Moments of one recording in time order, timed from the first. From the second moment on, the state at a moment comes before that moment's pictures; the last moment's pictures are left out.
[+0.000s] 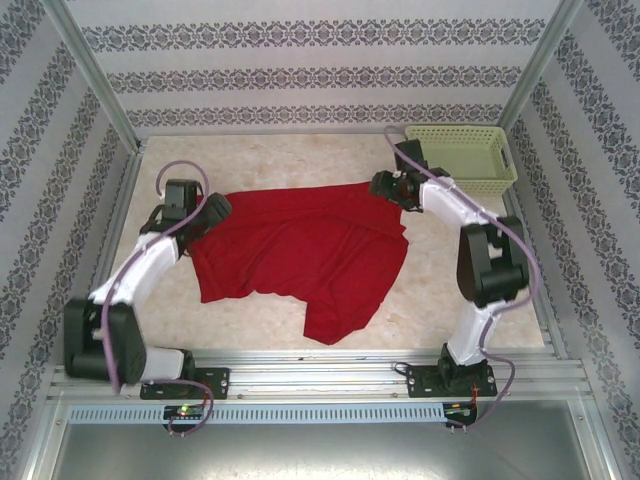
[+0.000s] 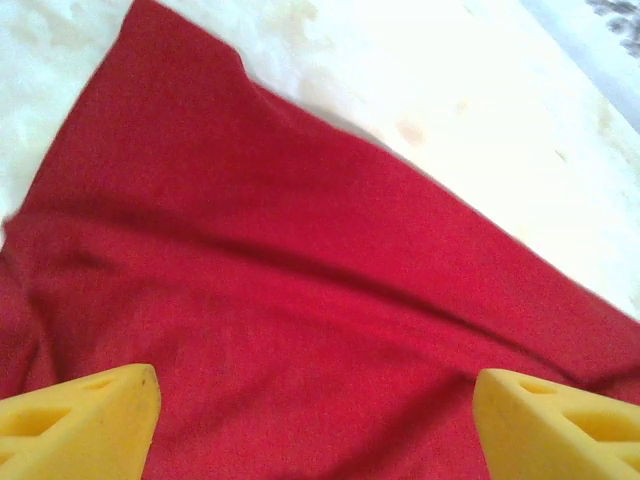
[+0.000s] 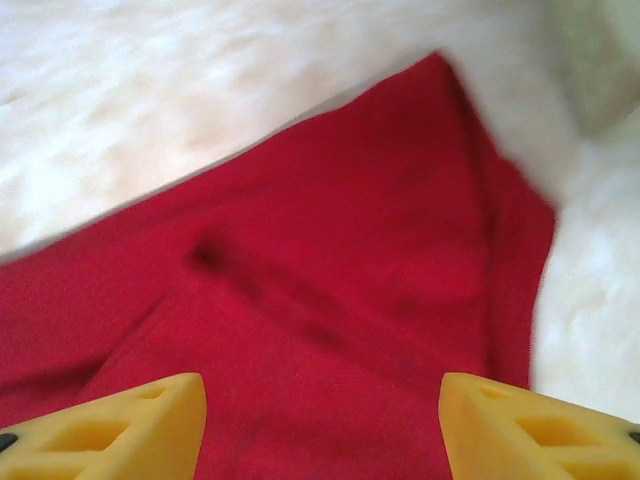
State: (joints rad) left arm -0.06 1.28 0.87 -0.38 -0.01 -0.71; right arm 0.25 1.79 1.34 -0.48 -0.07 0.54
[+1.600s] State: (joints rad) left arm -0.45 1.31 0.68 -0.62 -0.21 -0.72; right arm 0.45 1.53 0.89 -0.44 -0.05 0.70
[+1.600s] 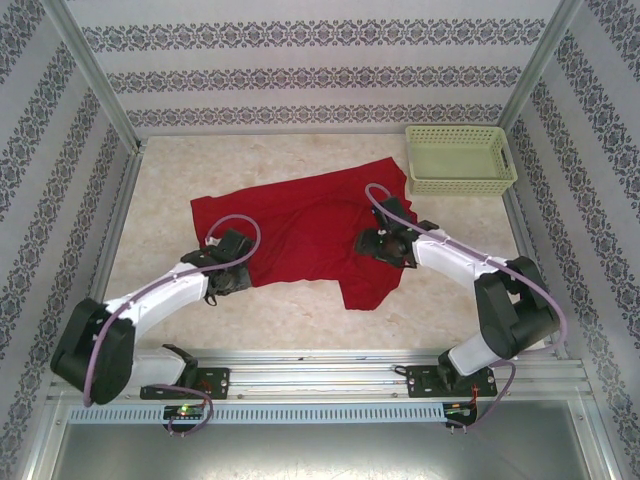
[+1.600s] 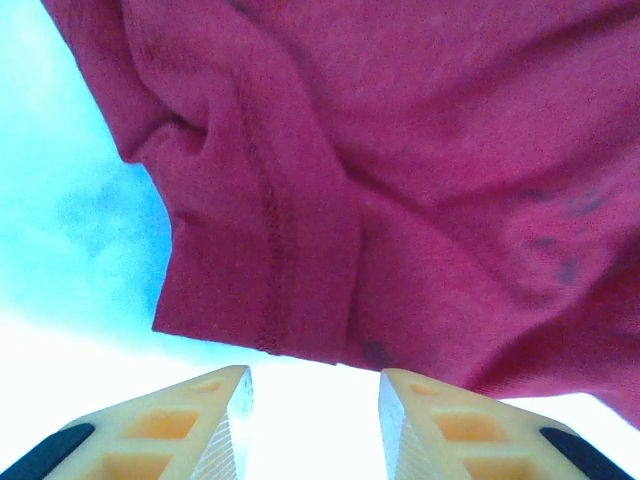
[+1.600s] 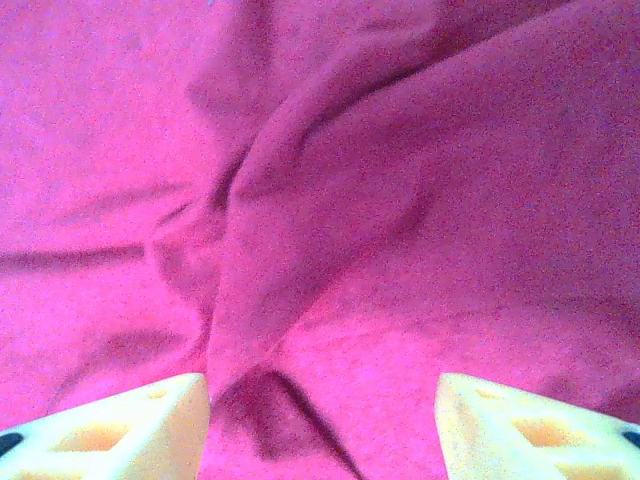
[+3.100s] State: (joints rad) left arm -0.42 0.89 0.58 -0.69 -0.33 -0.72; right arm 0.37 1.71 0.90 -0.31 -0.05 0.81
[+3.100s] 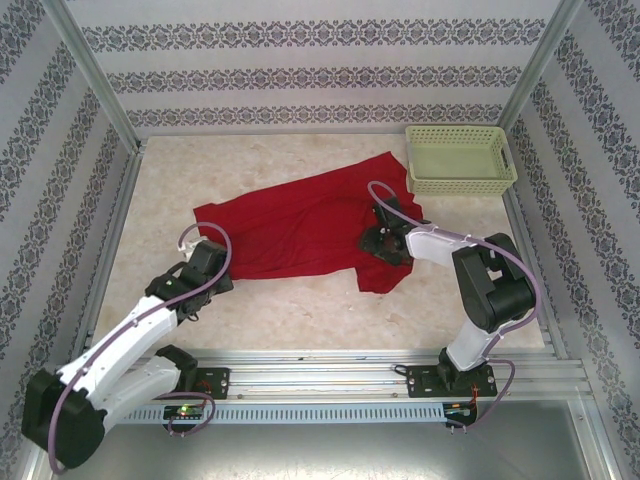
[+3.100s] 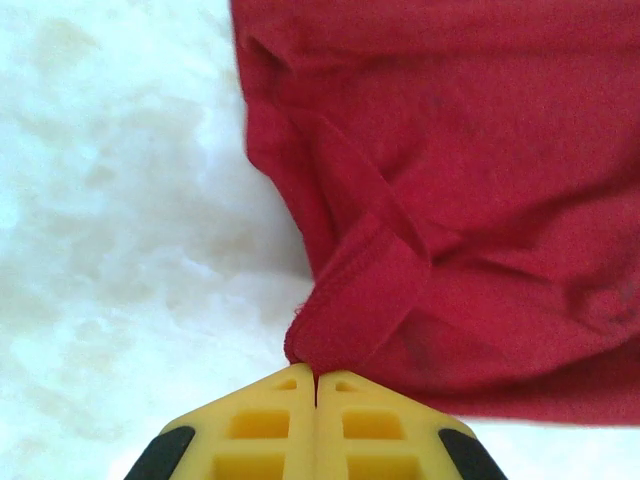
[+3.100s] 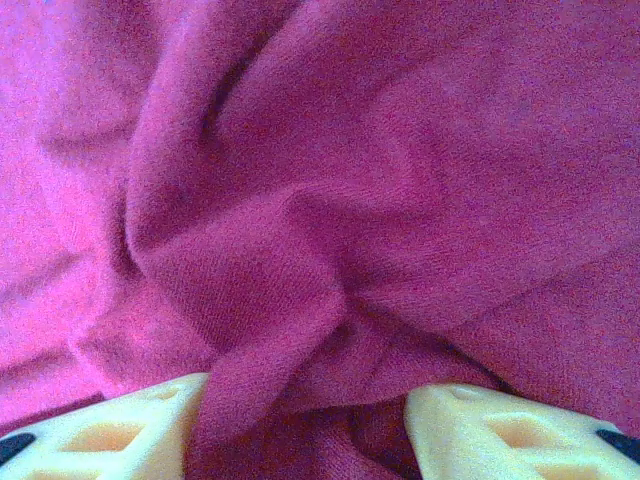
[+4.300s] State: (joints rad) left arm -0.39 0.82 0.38 -0.65 -0.13 -0.88; right arm 0.33 1.26 0.65 -0.69 0.03 0.80
